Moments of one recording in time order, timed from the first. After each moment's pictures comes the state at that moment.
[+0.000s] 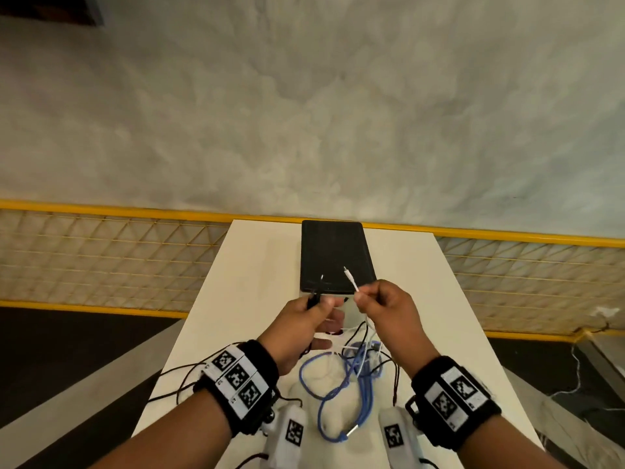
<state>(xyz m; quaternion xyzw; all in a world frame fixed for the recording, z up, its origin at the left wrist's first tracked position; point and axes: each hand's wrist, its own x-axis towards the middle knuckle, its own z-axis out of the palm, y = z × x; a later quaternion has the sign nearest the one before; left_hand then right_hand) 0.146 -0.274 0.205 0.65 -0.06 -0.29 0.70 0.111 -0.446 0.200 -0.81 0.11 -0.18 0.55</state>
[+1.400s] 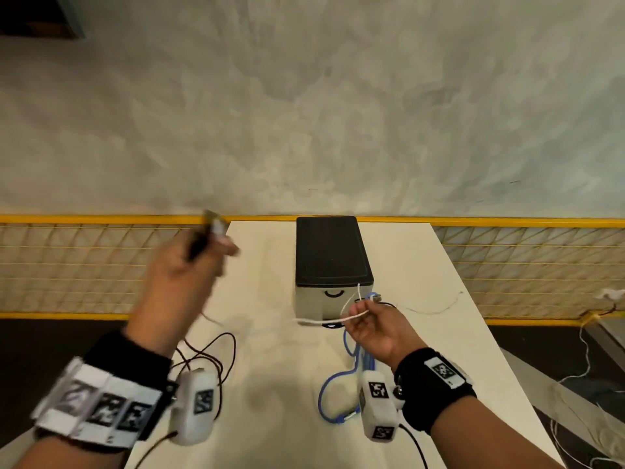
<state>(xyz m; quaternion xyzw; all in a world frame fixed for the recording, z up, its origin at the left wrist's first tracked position) 0.144 -0.183 0.307 0.75 -0.11 0.10 0.64 0.116 -0.452 0.164 -0.26 0.35 0.03 0.90</state>
